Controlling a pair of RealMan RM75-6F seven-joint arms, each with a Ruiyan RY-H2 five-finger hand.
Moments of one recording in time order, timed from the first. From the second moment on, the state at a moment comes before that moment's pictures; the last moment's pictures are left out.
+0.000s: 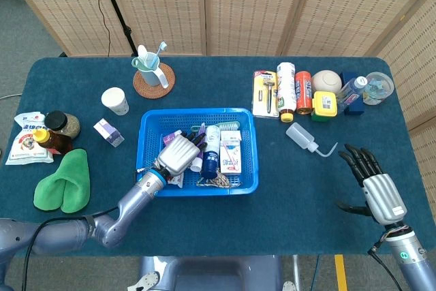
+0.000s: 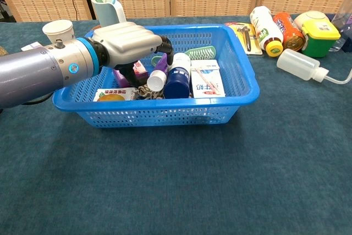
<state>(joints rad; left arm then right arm) -0.93 -1.68 -0.16 -1.38 1.14 0.90 0.64 0.23 -1.19 0.01 -1.42 -1.68 1.51 0.37</state>
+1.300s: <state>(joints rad) -0.89 -1.59 -0.21 -1.46 1.21 1.09 0.62 0.23 -1.18 0.01 -1.43 -1.70 1.54 0.39</state>
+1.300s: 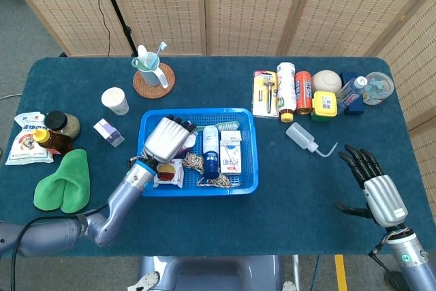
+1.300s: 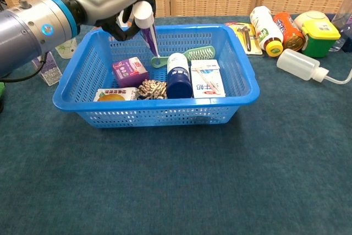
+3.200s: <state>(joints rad) -0.63 -1.41 -0.16 -1.13 1.41 1.24 -0.14 0.23 -1.18 -0.01 -1.46 -1.74 1.54 0.38</state>
